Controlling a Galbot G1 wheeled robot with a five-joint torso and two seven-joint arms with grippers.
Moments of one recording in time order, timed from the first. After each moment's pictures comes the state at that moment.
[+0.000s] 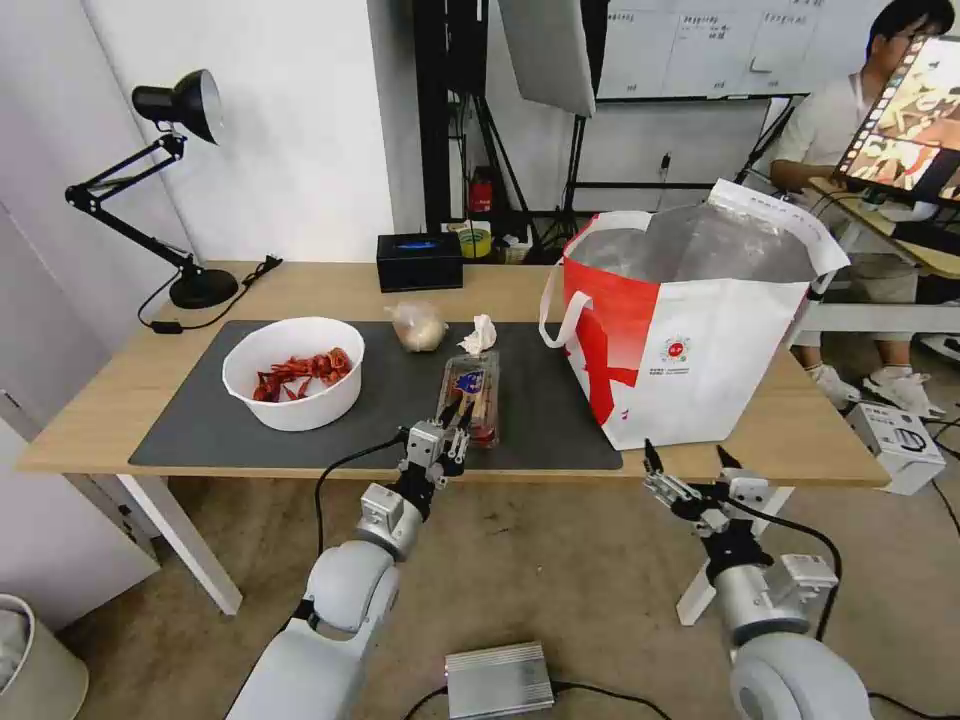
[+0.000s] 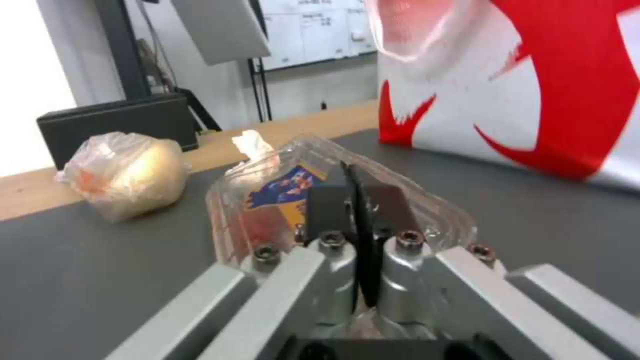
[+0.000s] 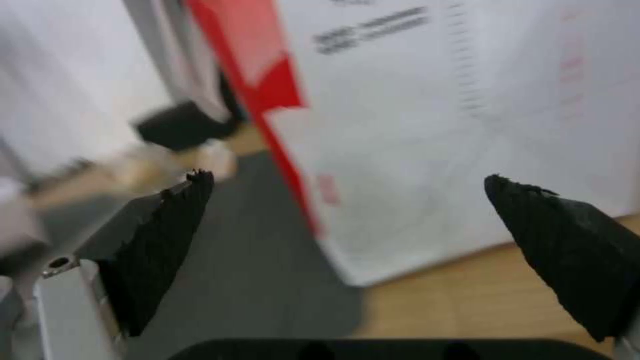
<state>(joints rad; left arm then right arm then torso) 1.16 -1.34 -0.23 -1.81 -0.06 -0.01 0.14 -1.55 1.22 0.48 2.20 0.60 -0.08 0.20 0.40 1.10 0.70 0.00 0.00</state>
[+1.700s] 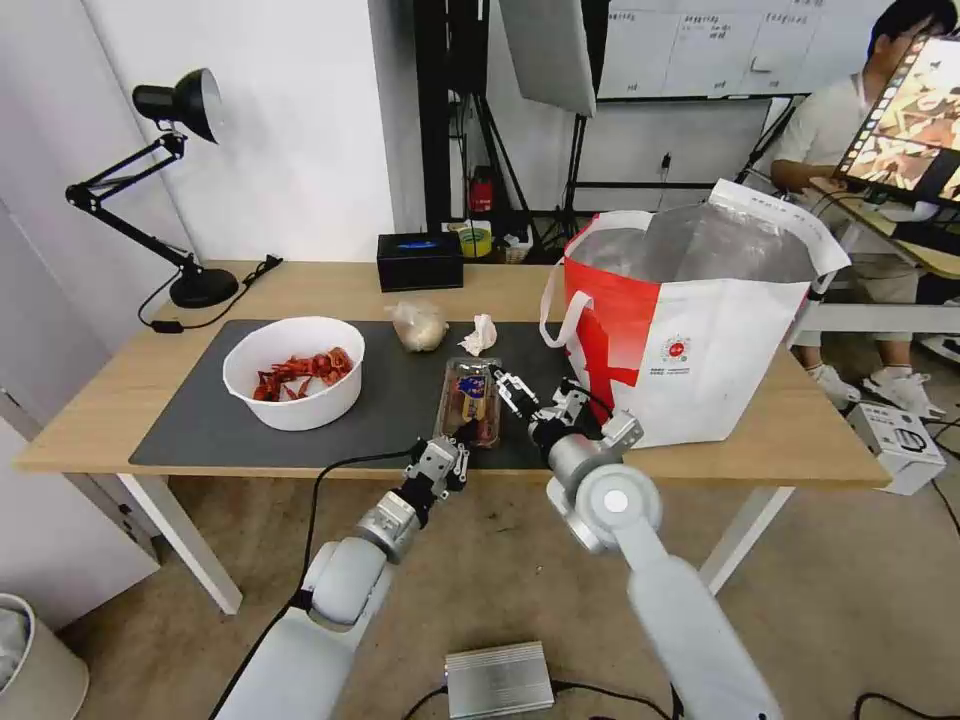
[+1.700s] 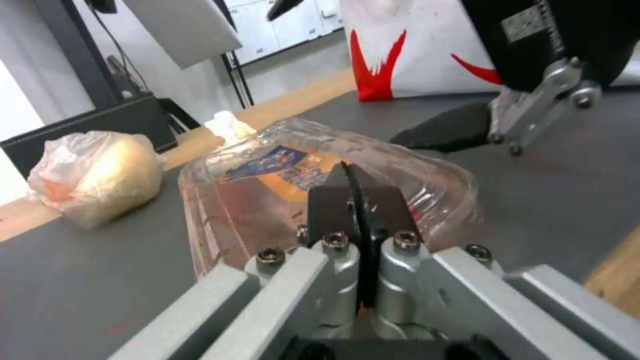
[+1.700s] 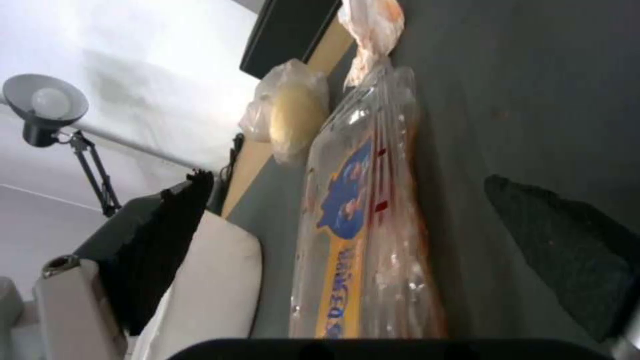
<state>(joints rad) 1.13 -1.32 -0.21 -1.73 0.09 -0.05 0.20 -0.93 1.40 0.16 1.77 1.33 -0.25 0.41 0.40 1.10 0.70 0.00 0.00</state>
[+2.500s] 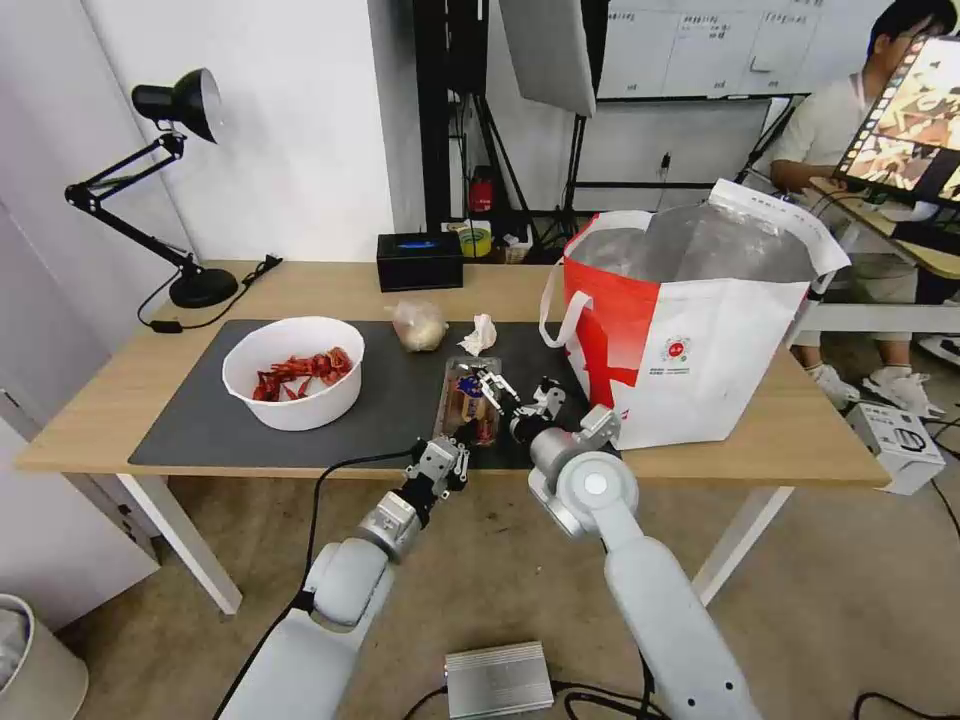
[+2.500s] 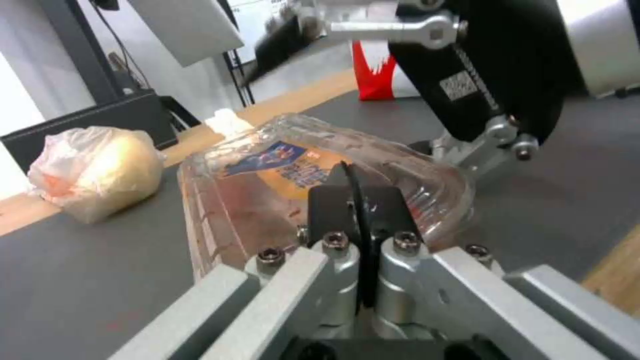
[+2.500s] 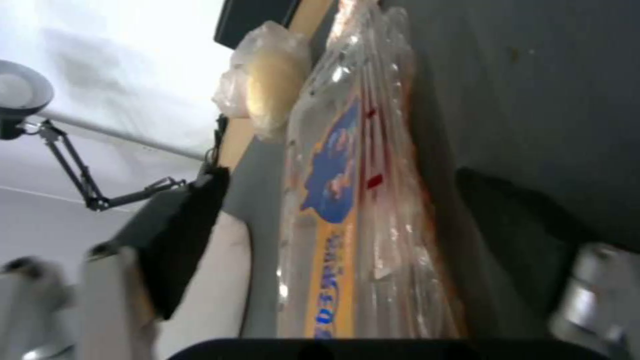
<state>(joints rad) 1.13 -1.33 -0.22 -1.73 0.08 -0.05 0.20 -0.88 1.45 0.15 1.69 1.37 -0.31 0.47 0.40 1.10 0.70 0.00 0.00</state>
